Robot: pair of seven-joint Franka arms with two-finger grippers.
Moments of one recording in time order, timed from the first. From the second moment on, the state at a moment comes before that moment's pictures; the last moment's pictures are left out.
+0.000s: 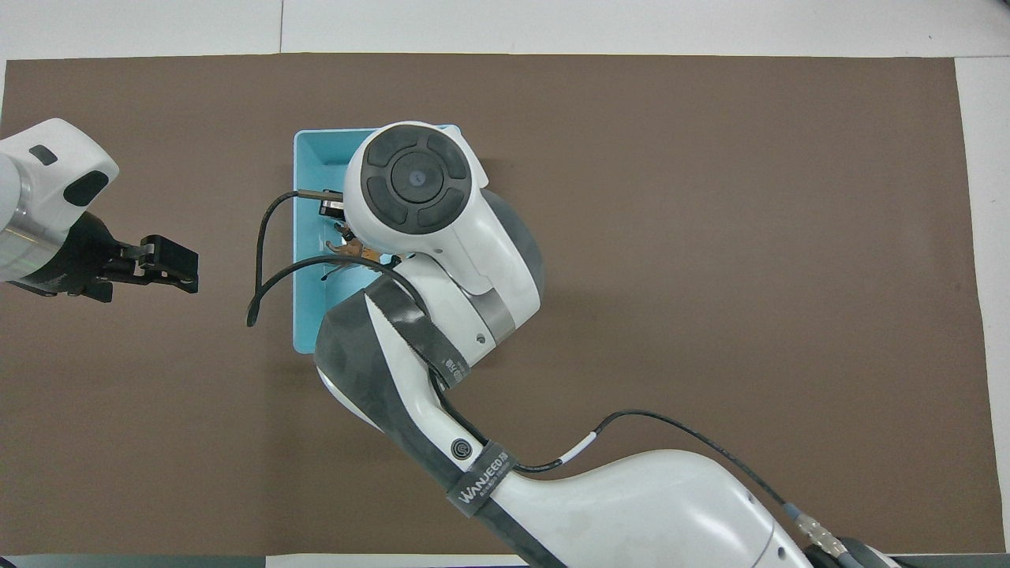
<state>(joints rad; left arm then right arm) -0.10 -0.02 -0.03 -1.71 -0.02 1.54 -0.15 0.77 0.73 -0.10 -1.00 0.19 2.06 0.82</state>
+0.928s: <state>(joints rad) -0.10 -0.02 -0.02 -1.71 -0.02 1.57 -0.15 0.54 0.40 -0.23 -1.05 0.19 1.71 0.49</state>
